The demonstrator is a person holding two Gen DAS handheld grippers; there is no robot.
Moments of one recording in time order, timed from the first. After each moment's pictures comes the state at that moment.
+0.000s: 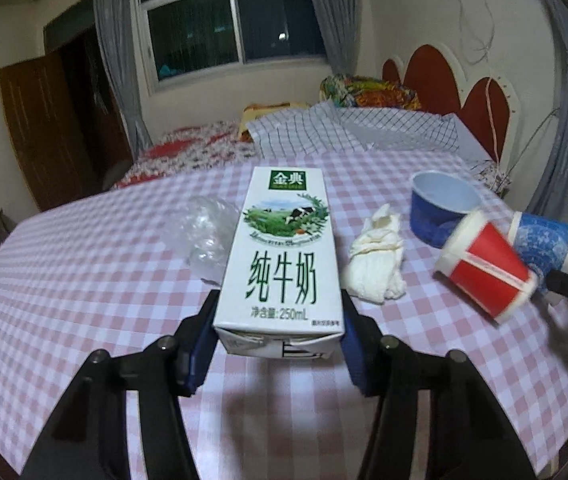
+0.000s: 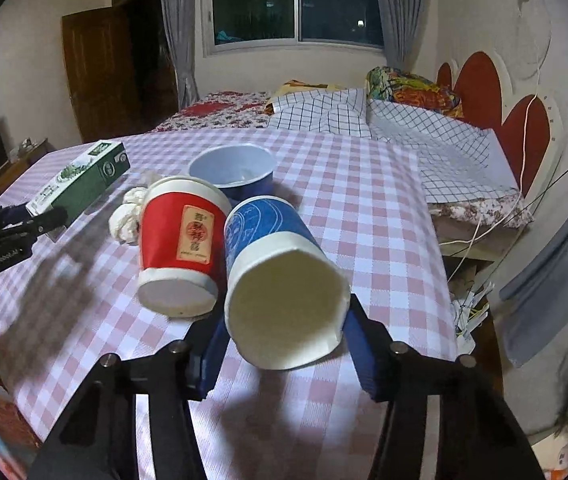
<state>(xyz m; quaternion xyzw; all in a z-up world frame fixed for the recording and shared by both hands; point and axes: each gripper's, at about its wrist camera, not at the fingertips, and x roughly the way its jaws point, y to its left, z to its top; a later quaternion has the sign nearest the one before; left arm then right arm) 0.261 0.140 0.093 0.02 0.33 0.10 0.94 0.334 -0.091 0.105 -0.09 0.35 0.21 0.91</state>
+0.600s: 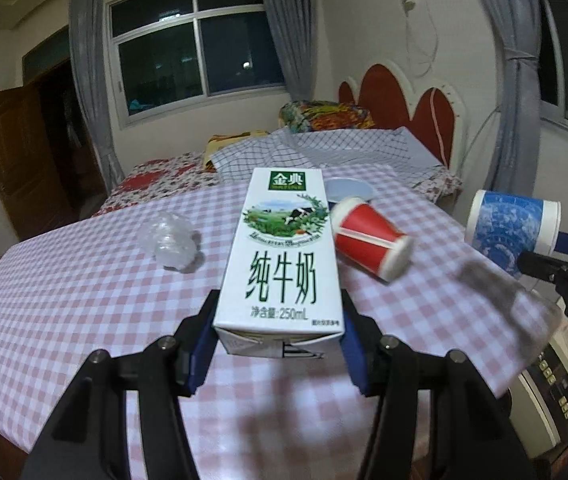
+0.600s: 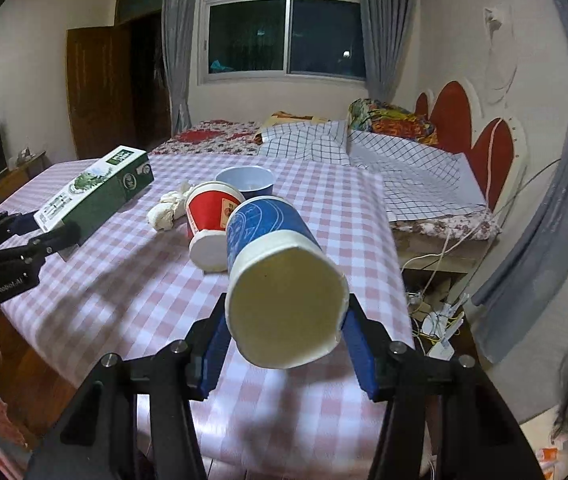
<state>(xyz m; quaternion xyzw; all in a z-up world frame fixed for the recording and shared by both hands) 0.178 0.087 0.113 0.04 0.29 0.04 0.96 0.223 -0.129 0.139 -0.09 0.30 0.19 0.93</state>
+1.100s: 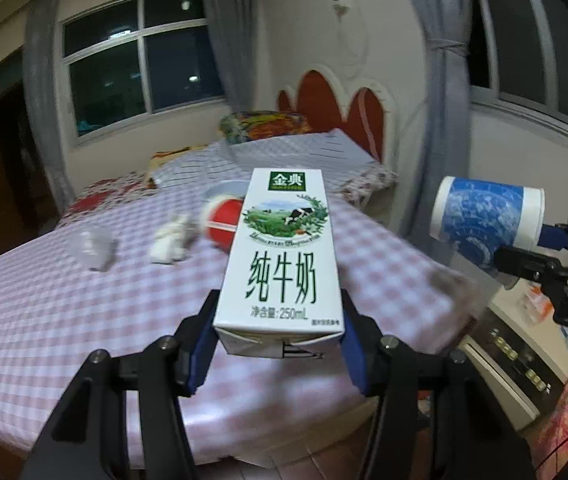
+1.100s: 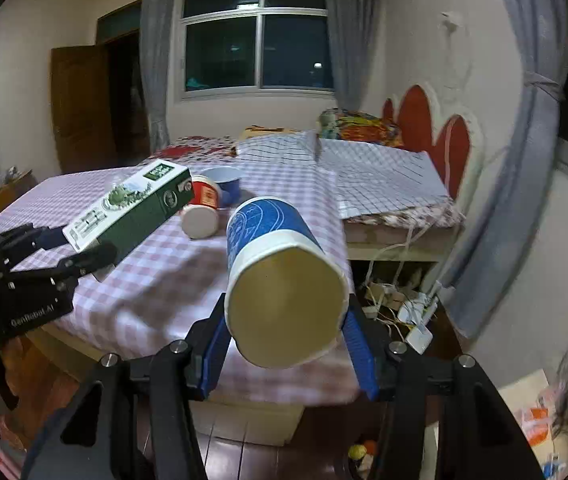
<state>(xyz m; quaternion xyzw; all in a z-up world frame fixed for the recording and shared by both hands) 0.139 -0.007 0.109 0.06 0.27 -0.06 0.96 0.134 -0.206 0.147 -0.06 0.28 0.13 0.95</state>
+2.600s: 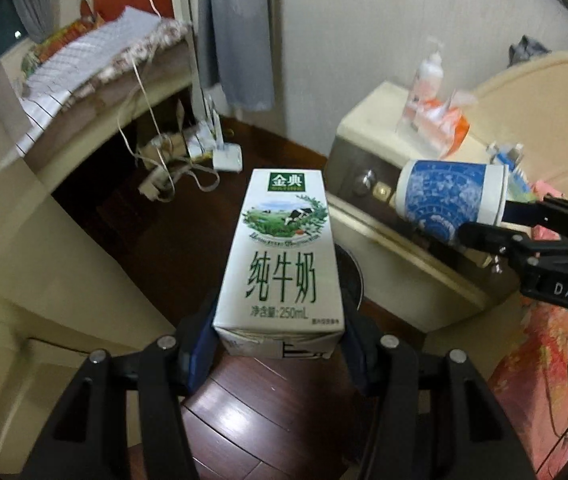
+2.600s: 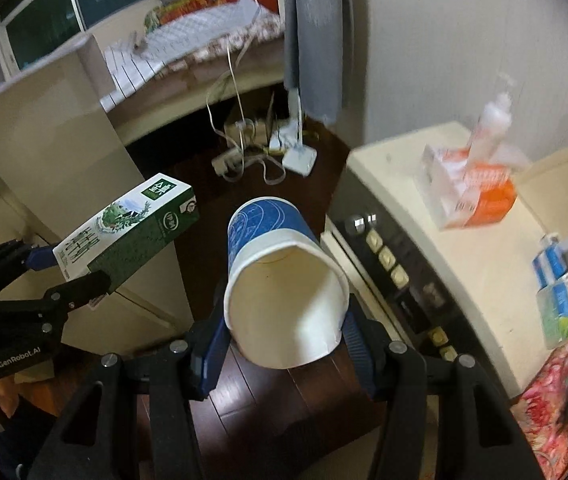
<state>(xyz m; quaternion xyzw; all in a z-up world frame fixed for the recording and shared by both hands) 0.153 -0.311 -0.129 0.16 0.48 -0.29 0.81 0.108 -0.517 -0.127 0.08 0.49 -0.06 0.87</state>
